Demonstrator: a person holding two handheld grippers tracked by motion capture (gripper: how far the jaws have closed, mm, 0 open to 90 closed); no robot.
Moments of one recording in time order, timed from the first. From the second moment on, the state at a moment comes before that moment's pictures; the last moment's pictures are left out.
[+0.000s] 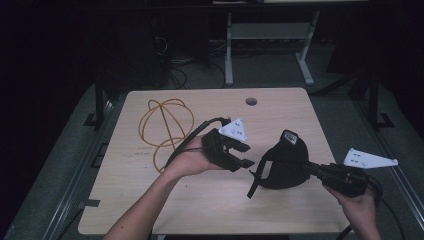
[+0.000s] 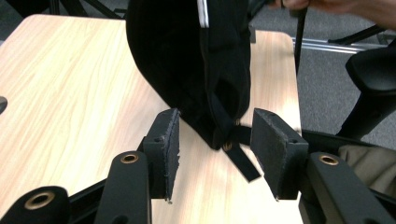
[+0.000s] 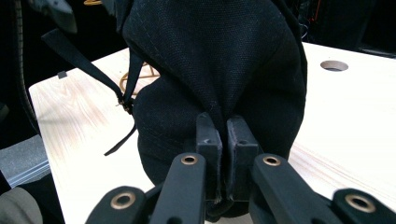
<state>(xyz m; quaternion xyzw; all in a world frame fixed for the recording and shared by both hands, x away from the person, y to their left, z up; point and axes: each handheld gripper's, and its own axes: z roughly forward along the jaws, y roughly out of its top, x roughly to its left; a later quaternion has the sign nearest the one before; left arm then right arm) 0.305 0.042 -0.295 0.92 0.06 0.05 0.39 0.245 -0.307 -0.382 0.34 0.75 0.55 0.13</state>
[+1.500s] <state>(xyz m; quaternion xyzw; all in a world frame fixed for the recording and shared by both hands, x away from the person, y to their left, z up) 0.269 0.083 -0.423 0.93 0.10 0.06 0.35 0.282 -0.314 -0.322 0.33 0.76 0.54 0.13</state>
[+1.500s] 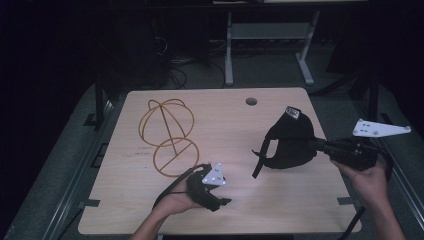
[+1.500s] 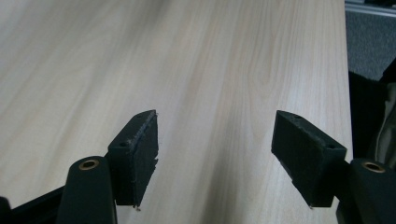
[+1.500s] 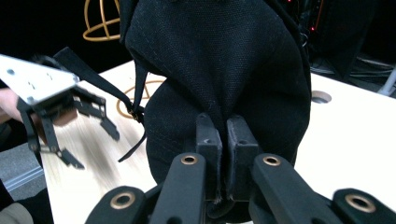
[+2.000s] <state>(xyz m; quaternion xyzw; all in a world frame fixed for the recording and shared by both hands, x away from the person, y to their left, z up) 0.268 0.077 -0.427 0.93 0.09 0.06 0.34 0.297 -0.294 -0.296 0.30 0.76 0.55 0.13</state>
